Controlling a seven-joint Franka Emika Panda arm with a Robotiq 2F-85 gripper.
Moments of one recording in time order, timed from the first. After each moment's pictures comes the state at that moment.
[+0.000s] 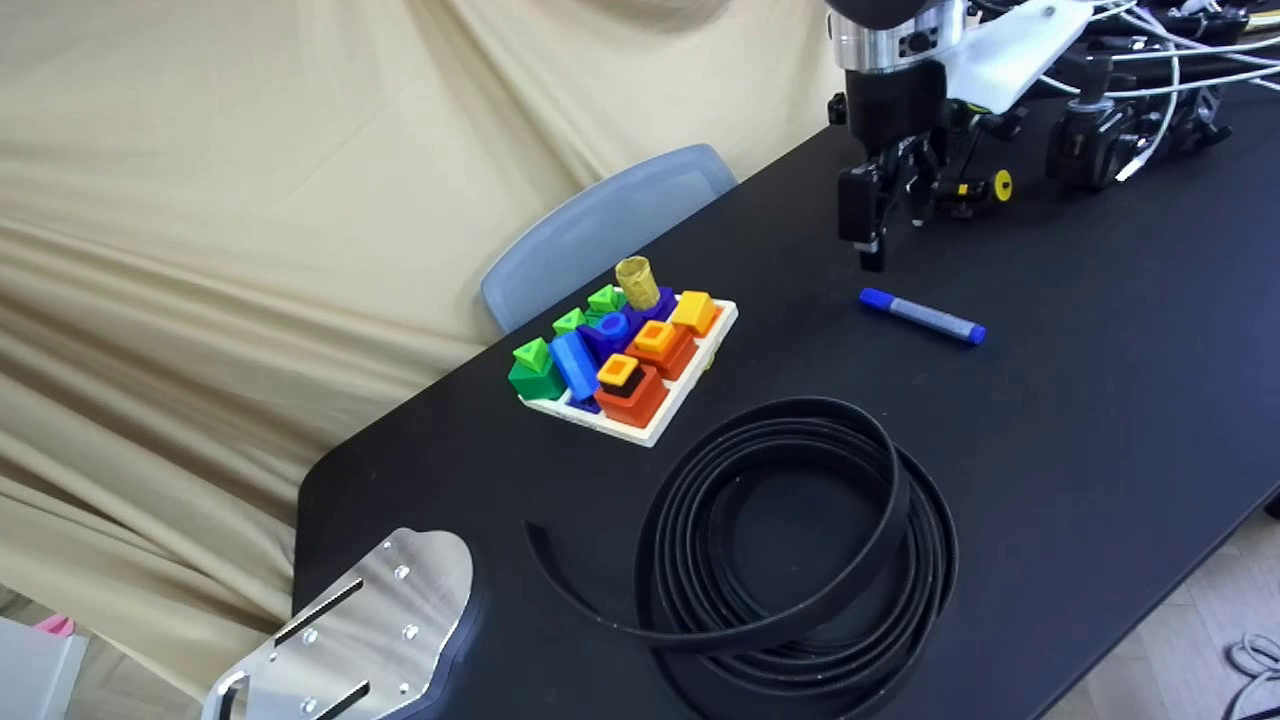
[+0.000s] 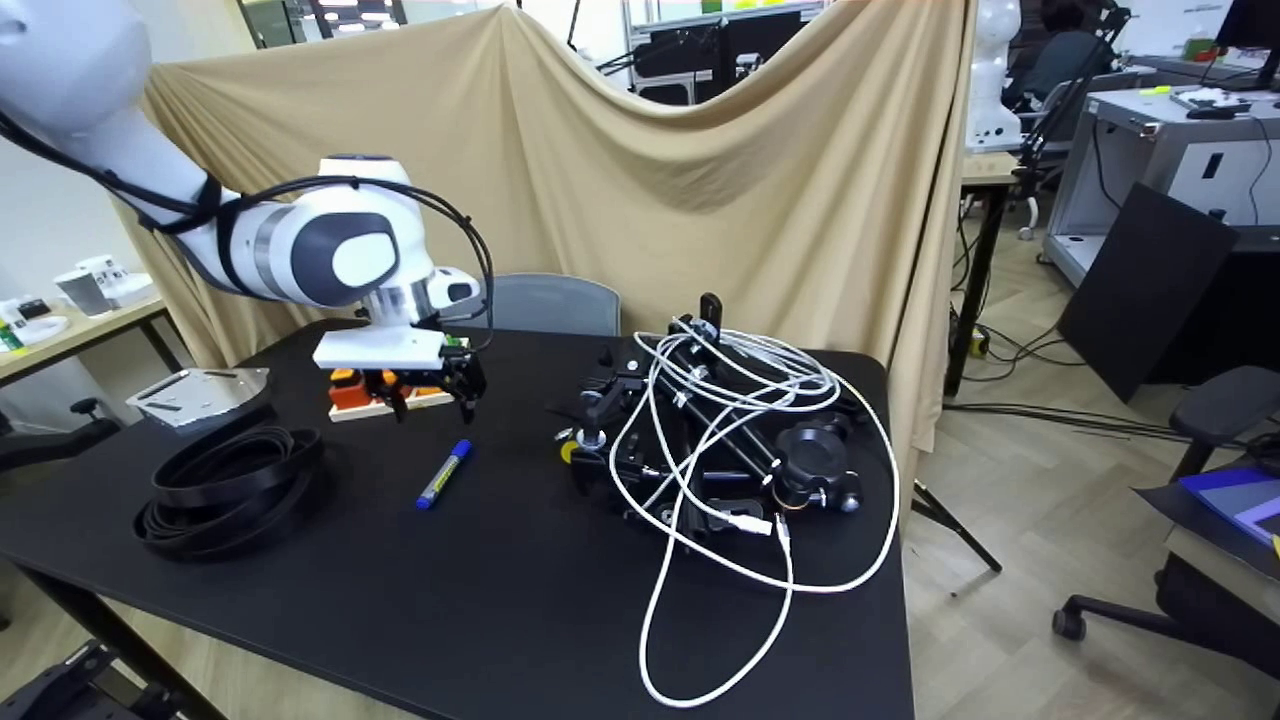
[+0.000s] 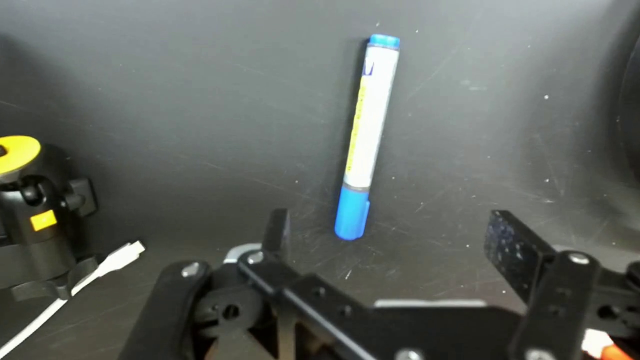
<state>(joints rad) 0.01 0.38 0.09 -2.20 0.10 2.58 -0.32</state>
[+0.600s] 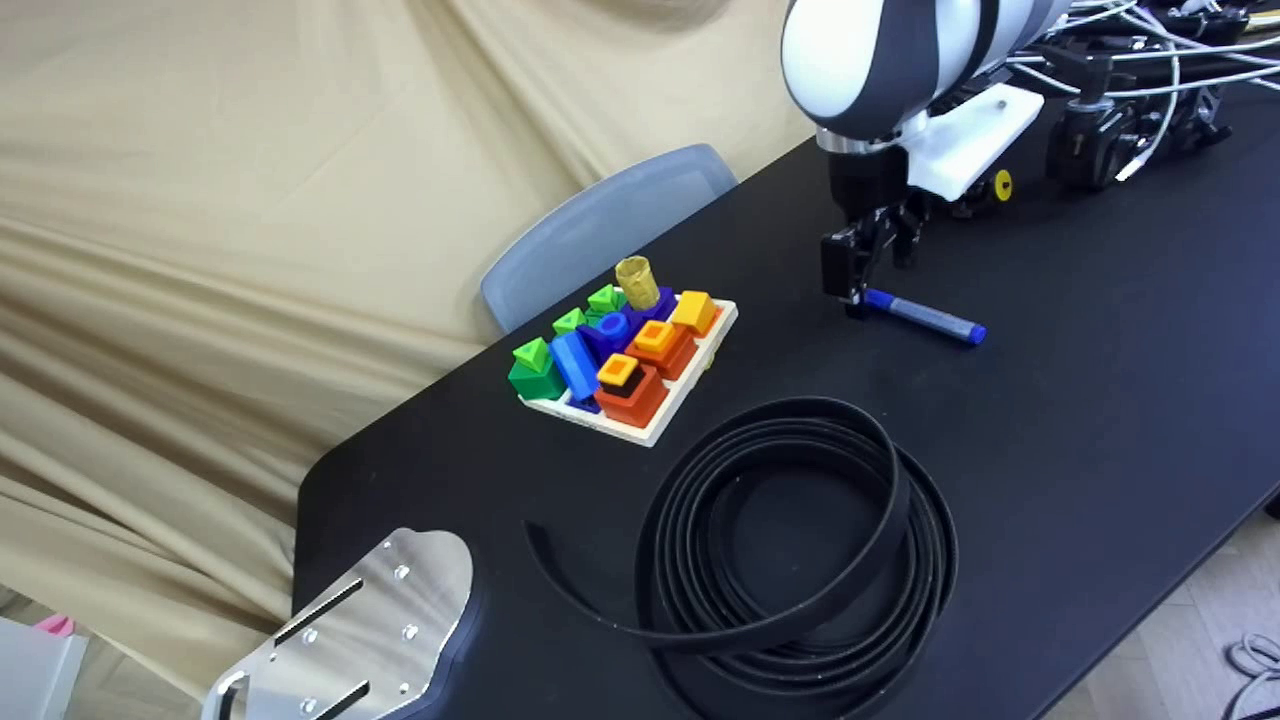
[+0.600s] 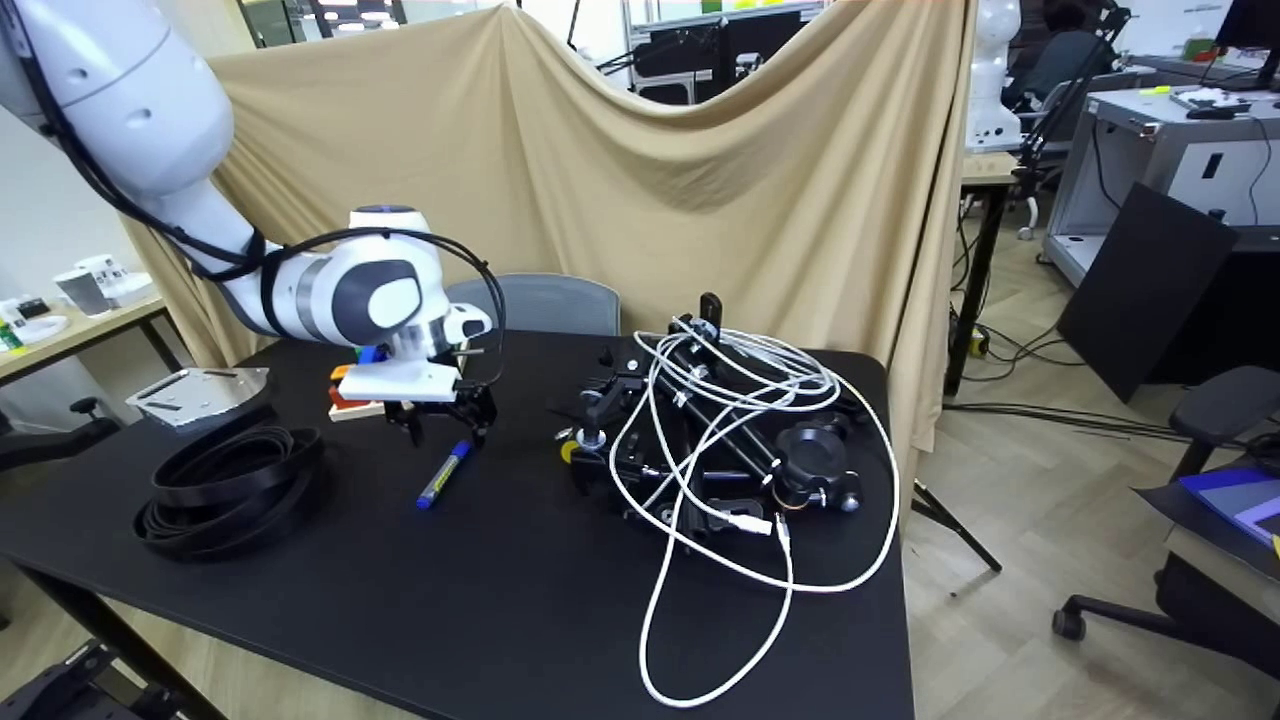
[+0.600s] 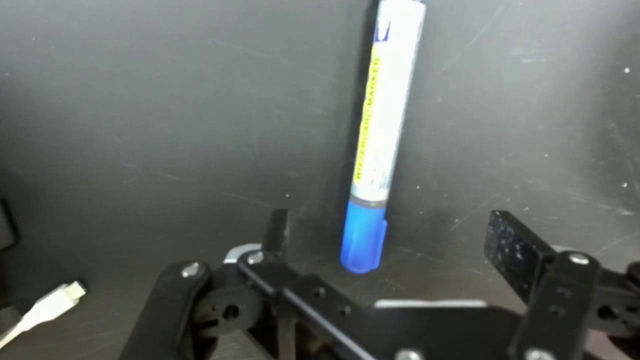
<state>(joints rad) 0.04 0.56 0.09 -2.10 0.06 2.64 -0.23</state>
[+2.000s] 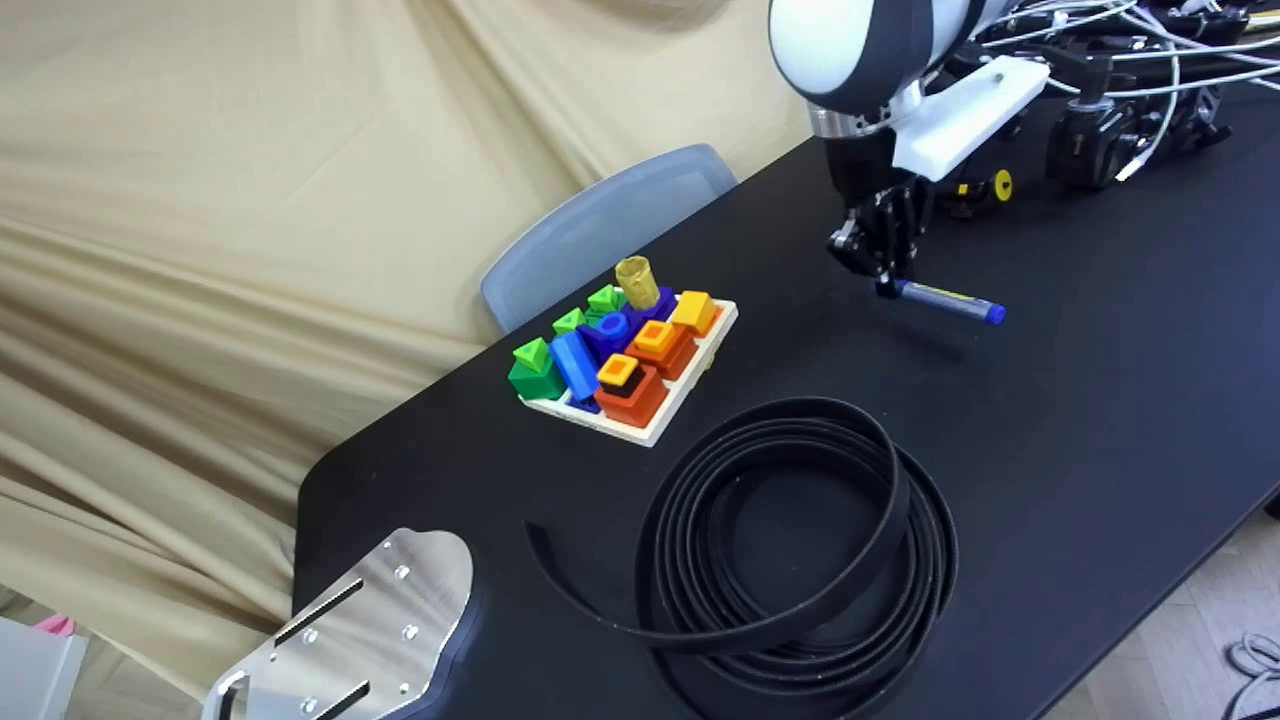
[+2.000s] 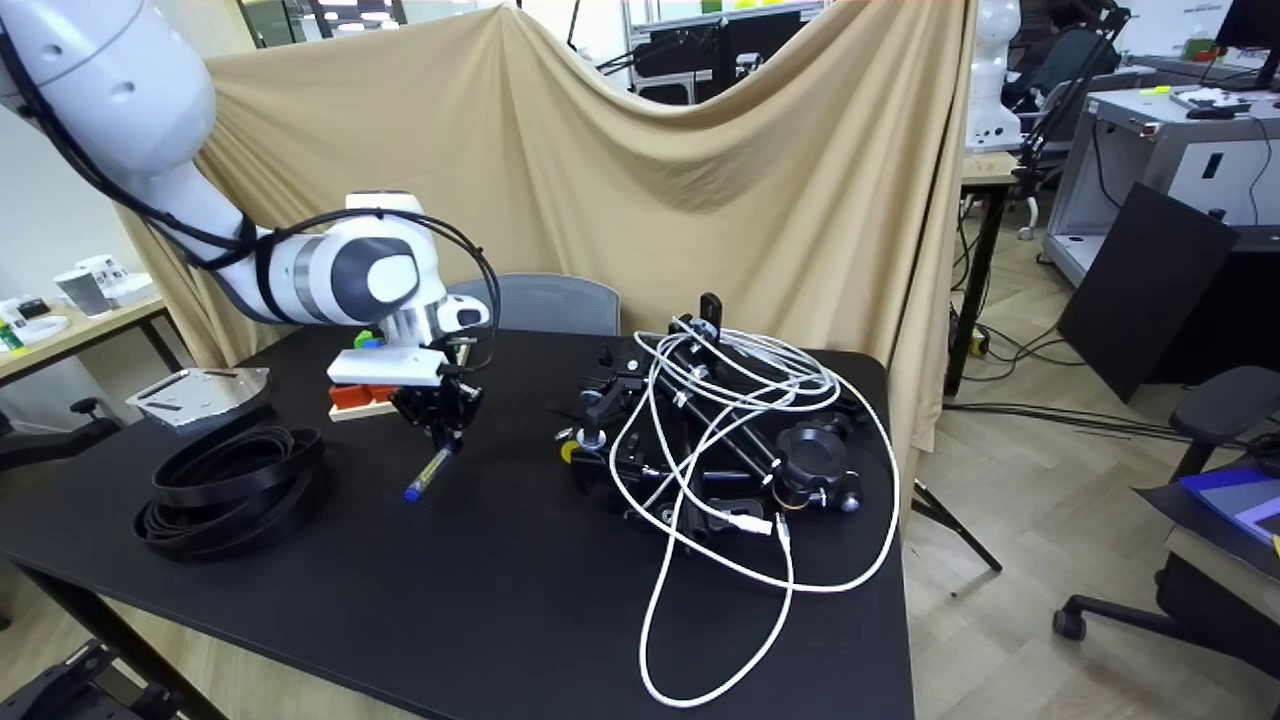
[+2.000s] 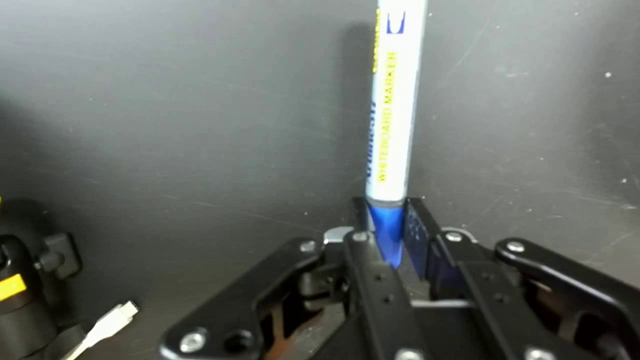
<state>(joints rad) 0.08 0.52 0.04 -2.08 0.00 2.51 -0.08</state>
